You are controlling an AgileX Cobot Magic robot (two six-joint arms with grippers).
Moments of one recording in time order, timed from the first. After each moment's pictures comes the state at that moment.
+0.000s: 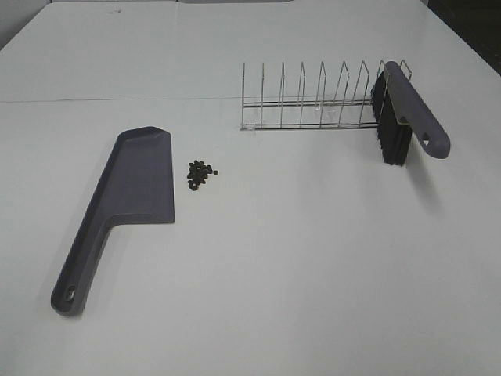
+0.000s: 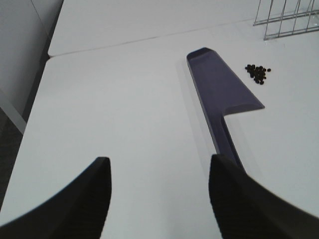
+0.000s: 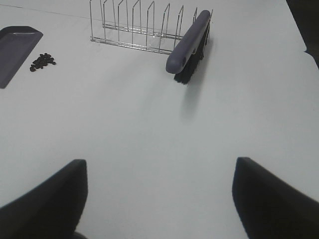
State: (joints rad) left arm -0.05 0.00 -0.51 -0.07 1.04 0.14; right arm -0.03 -0.01 -0.51 0.17 1.08 -0.22
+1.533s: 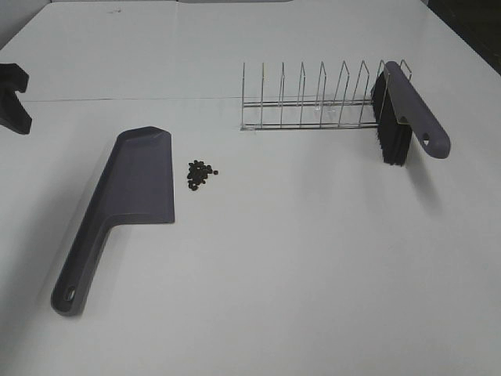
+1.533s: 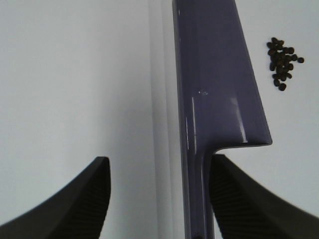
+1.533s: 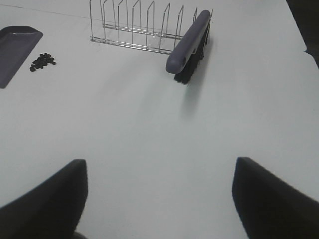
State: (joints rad) left arm -0.05 1.60 -1.11 -0.28 0.75 0.10; right arm -0.03 -0.01 -0.51 0.17 1.08 -0.22
